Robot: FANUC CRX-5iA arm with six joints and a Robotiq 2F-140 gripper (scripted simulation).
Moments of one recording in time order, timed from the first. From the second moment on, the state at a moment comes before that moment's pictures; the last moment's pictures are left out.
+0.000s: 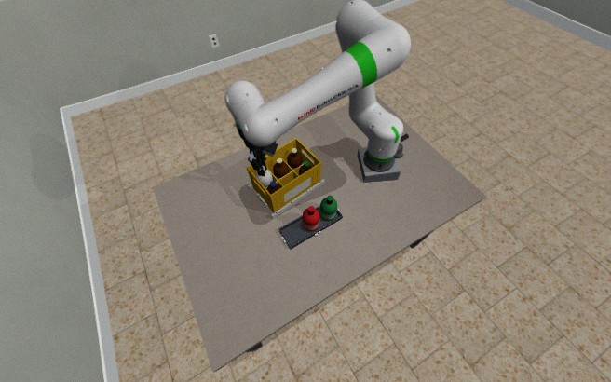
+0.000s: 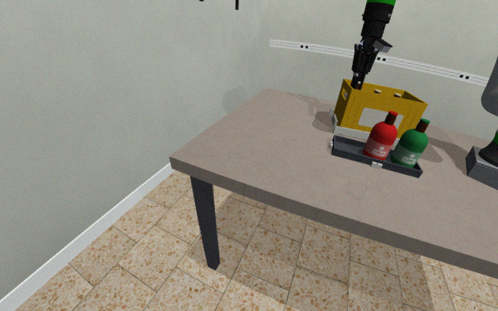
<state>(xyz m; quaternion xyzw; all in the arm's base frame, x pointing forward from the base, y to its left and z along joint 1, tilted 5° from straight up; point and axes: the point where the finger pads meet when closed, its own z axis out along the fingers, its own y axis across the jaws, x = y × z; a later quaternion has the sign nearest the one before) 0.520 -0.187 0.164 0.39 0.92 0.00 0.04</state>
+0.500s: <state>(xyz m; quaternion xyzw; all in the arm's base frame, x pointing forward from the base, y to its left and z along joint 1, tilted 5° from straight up) 0.521 -0.187 0.160 0.39 0.92 0.00 0.04</state>
